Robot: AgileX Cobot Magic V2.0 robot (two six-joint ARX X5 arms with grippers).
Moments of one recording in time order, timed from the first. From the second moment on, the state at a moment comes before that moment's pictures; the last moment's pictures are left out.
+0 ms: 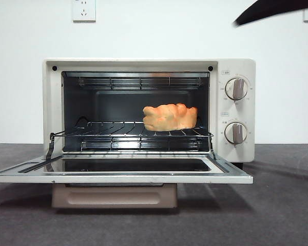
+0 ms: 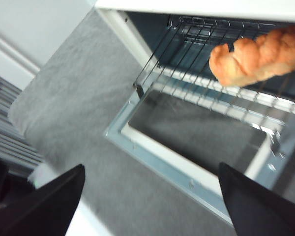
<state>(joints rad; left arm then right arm) -0.77 0.74 1.03 -0.96 -0.18 -0.21 0.65 0.83 0.90 -0.59 -0.31 0.40</state>
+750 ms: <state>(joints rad) -0.10 1.15 0.99 -0.83 0.54 -0.16 0.65 0.48 1.00 -1.04 -0.23 0.34</state>
